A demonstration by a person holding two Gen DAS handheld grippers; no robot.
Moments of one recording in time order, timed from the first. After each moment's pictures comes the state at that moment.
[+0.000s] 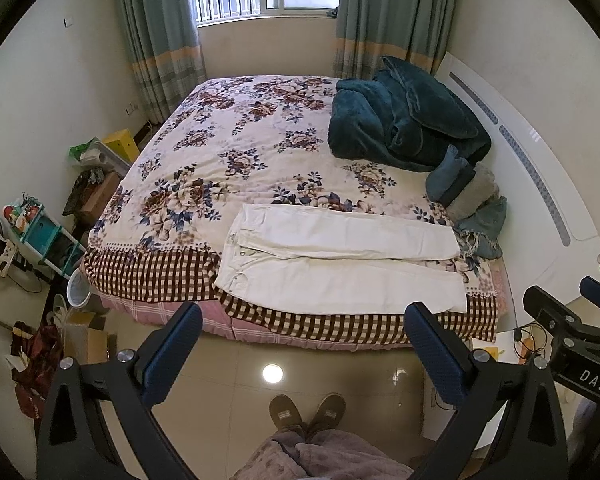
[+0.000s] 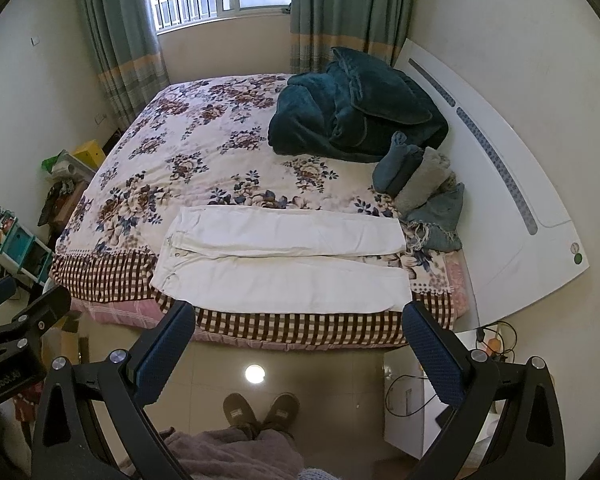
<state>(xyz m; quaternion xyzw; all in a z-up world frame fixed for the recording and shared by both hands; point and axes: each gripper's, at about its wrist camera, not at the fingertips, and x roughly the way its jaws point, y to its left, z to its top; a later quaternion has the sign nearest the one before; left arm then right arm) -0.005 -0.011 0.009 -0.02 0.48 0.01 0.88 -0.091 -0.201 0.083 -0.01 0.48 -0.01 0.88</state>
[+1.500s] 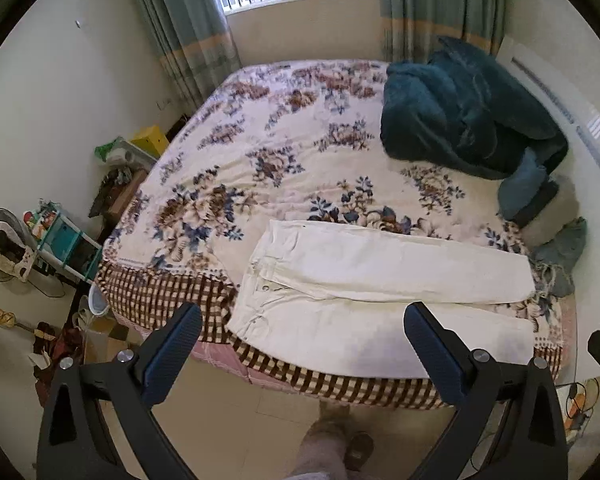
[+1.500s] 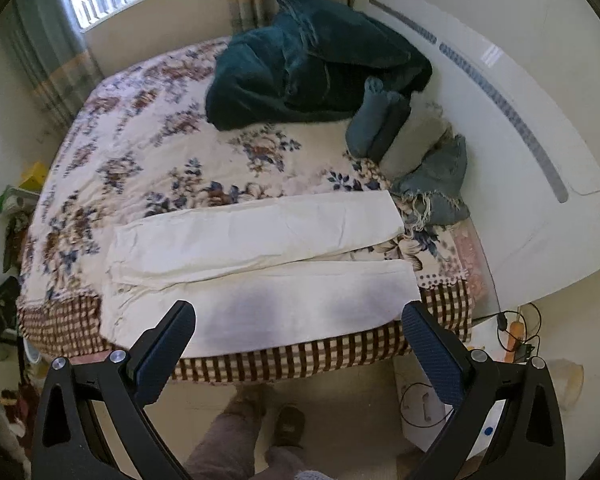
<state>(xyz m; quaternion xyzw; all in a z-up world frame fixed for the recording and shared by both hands) 0.193 -0.026 -0.119 0.02 0.50 0.11 0.86 0.177 -0.286 -0.116 0.06 0.56 -0.09 0.82</state>
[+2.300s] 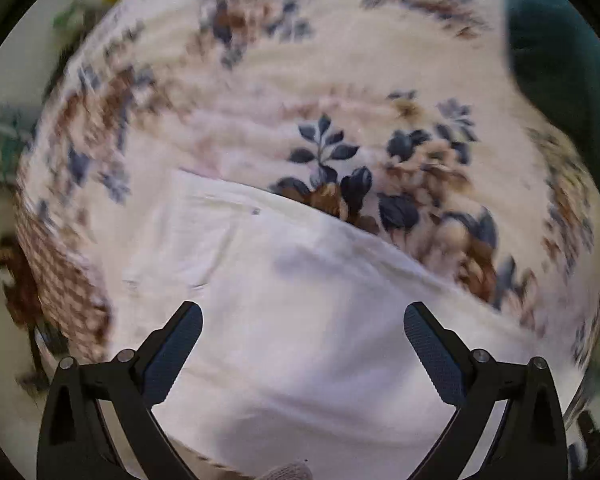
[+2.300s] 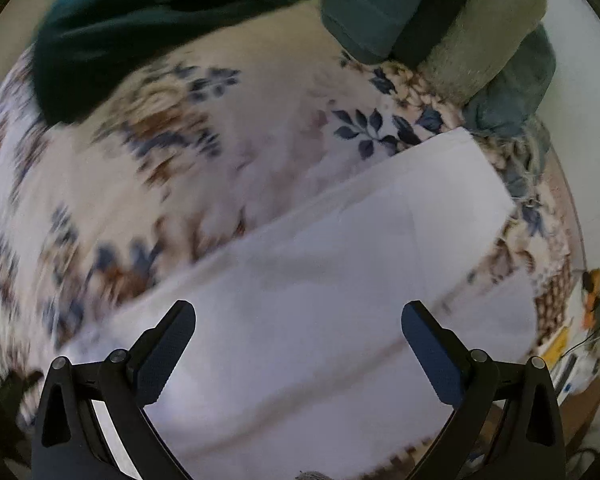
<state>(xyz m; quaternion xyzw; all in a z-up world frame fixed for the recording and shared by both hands) 0.536 0.052 -0.465 -0.12 0.70 0.20 0.67 0.549 -0.383 -0.524 0.21 0.67 -0.24 0.67</state>
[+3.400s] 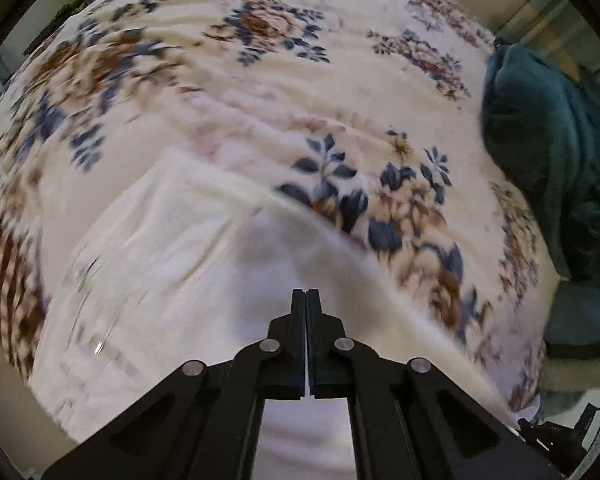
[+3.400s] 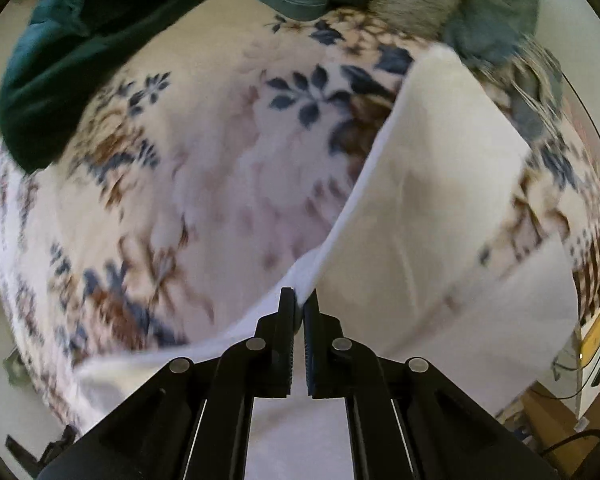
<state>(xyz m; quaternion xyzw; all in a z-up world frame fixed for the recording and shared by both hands) 0.457 0.105 -0.469 -0.25 0.59 0.13 0.76 0.471 -0.446 -0.526 0.30 0.65 -0.19 0.67</state>
